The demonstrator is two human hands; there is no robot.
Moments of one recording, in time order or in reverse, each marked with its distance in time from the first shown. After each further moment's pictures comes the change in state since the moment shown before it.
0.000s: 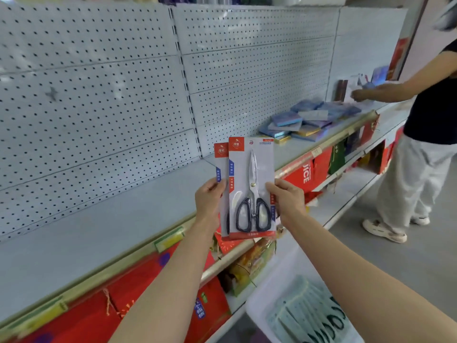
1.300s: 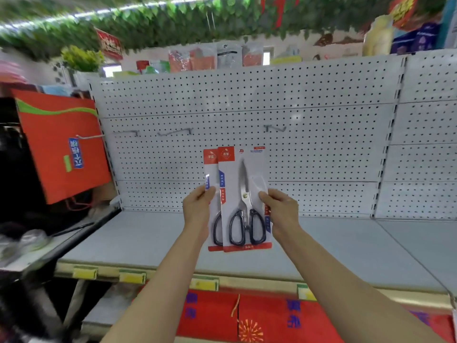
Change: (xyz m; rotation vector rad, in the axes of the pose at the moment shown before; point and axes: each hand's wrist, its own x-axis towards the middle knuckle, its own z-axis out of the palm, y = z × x) left_hand -0.052 0.154 -0.321 0.018 0.811 0.355; right_hand -0.122 0.017 0.356 0.103 -0.789 0.103
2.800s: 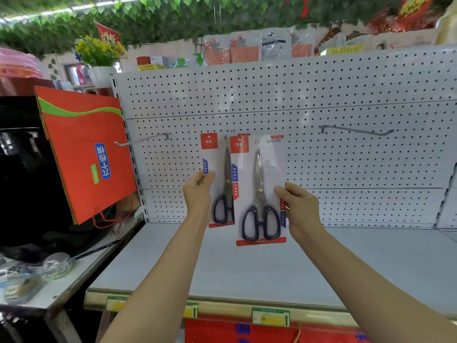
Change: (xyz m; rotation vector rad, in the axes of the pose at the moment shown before) left_hand 0.179 0.032 -0.118 -0.040 0.013 0.139; right_hand 0.022 0.032 0.171 0.095 -0.043 -0.092
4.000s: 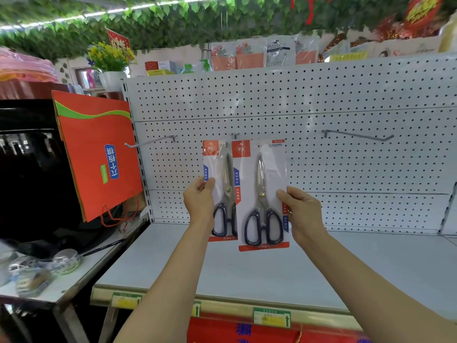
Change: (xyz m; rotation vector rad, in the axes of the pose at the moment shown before) left_hand -0.017 0.006 -0.006 0.124 0.132 0.026; right_hand -0.012 -0.007 0.000 -0.014 0.005 0.051
